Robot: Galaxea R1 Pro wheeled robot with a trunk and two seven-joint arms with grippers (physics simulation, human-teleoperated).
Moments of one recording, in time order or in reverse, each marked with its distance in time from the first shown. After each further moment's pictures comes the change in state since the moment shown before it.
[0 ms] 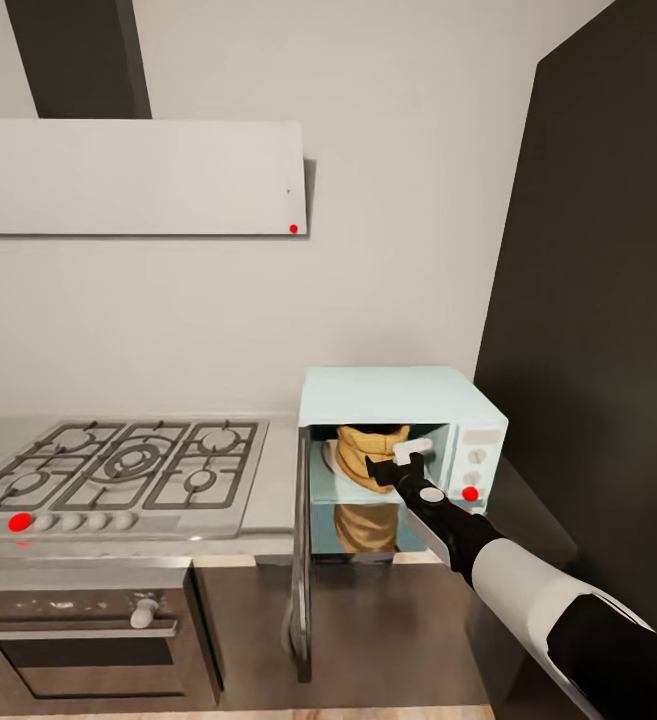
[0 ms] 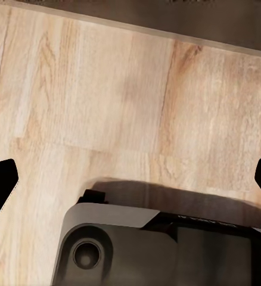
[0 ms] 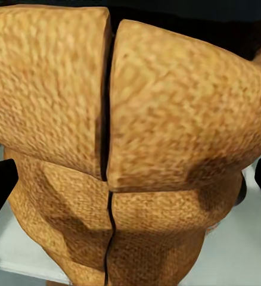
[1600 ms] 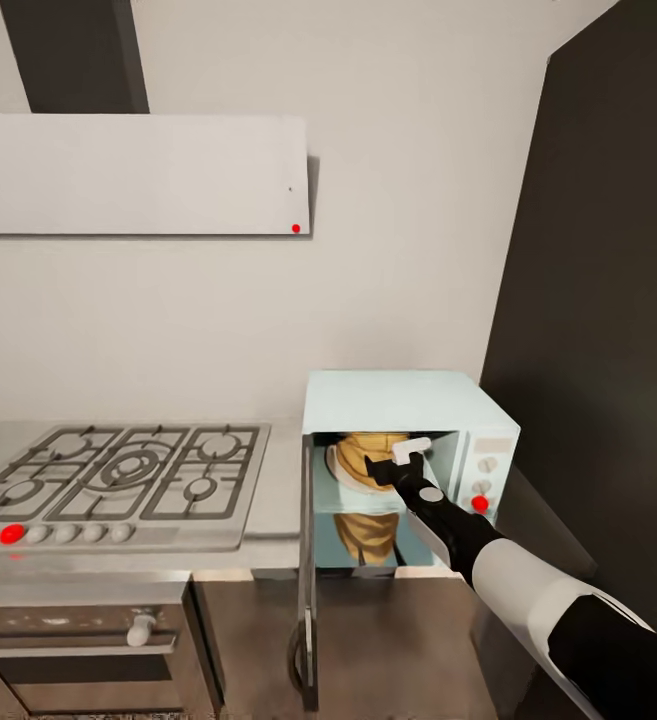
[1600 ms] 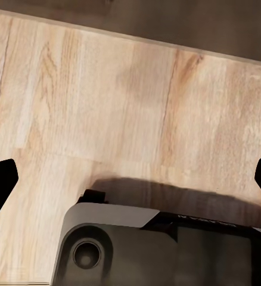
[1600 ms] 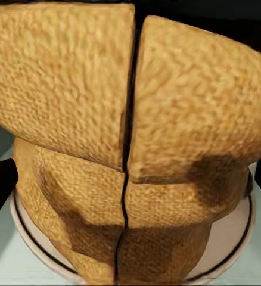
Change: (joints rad) left arm 0.000 0.000 -0.001 0.000 0.000 0.000 0.000; right arm 0.002 -0.001 0.003 -0.009 0.000 0.004 -0.002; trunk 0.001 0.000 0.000
